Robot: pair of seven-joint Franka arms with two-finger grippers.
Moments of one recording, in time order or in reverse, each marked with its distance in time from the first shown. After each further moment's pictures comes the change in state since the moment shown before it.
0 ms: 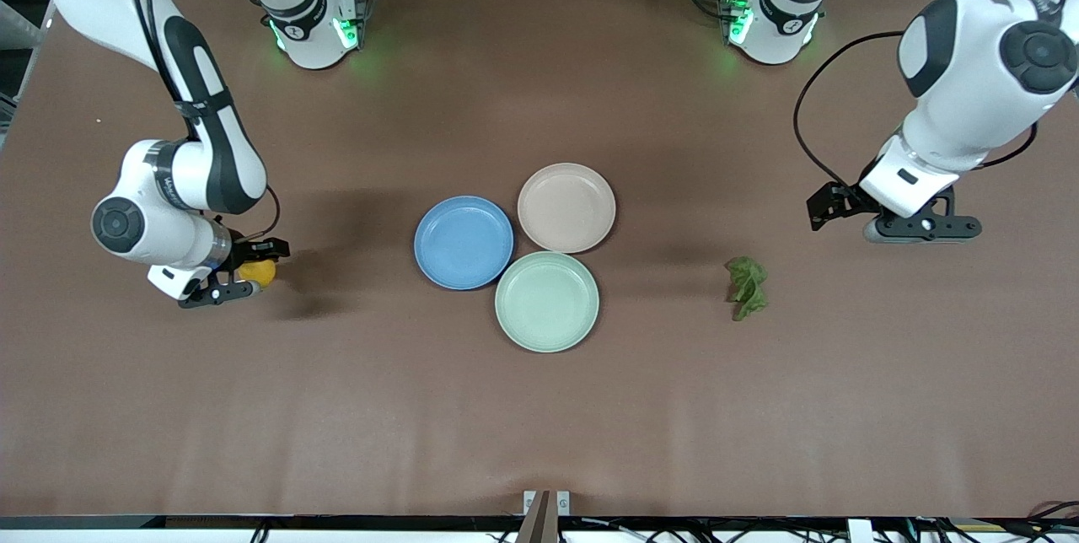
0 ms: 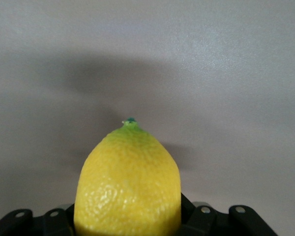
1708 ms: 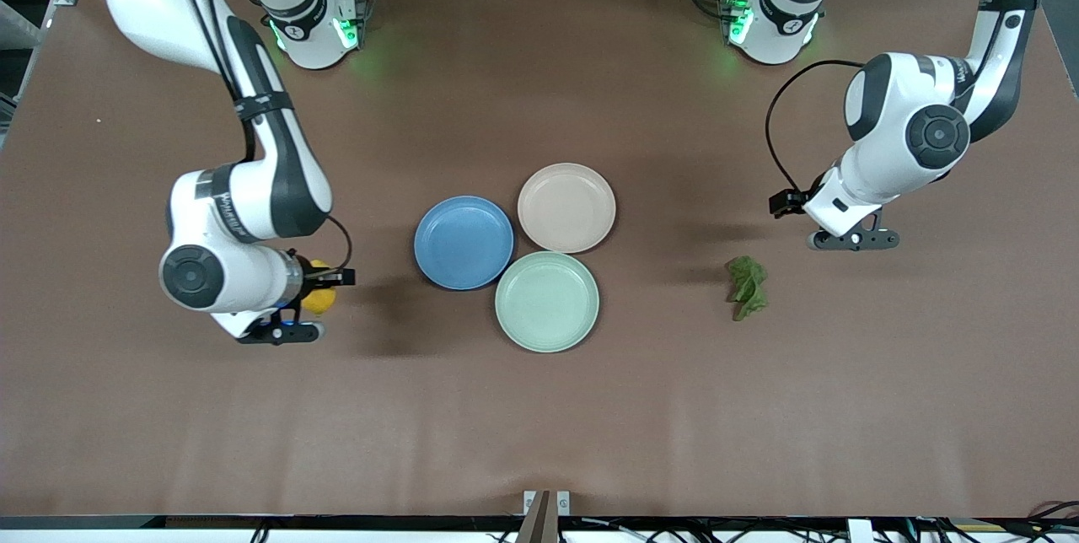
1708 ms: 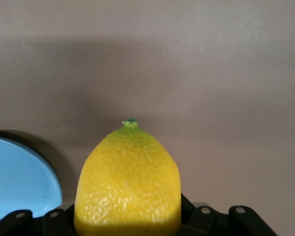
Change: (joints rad) left arm -0.012 0.097 0.003 -0.194 -0.001 0.064 -0.028; right arm 0.147 0.165 0.034 0.542 0.030 -0.483 0.365
